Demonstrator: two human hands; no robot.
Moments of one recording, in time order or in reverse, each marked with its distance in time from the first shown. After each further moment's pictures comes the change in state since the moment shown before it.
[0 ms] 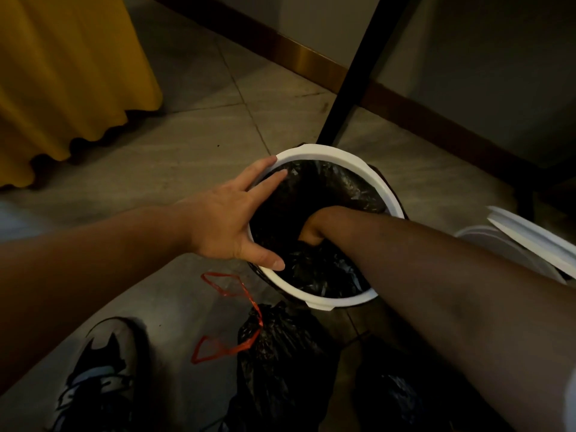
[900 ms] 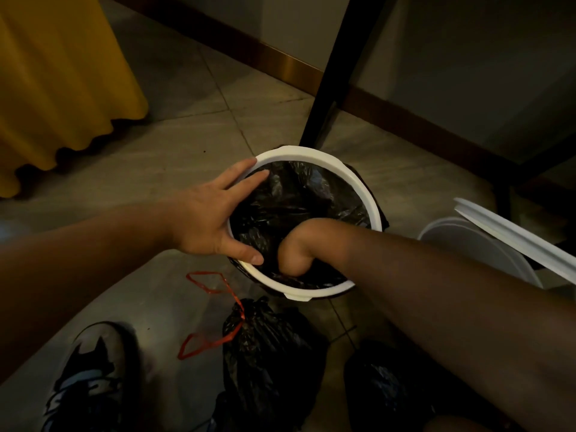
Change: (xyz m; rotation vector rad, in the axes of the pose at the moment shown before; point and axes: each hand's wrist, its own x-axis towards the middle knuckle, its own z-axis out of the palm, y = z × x) left_hand -0.001 0.006 -0.007 0.015 -0.049 -0.041; right_hand -0.097 -0.037 0.021 0.008 -0.046 -0.197
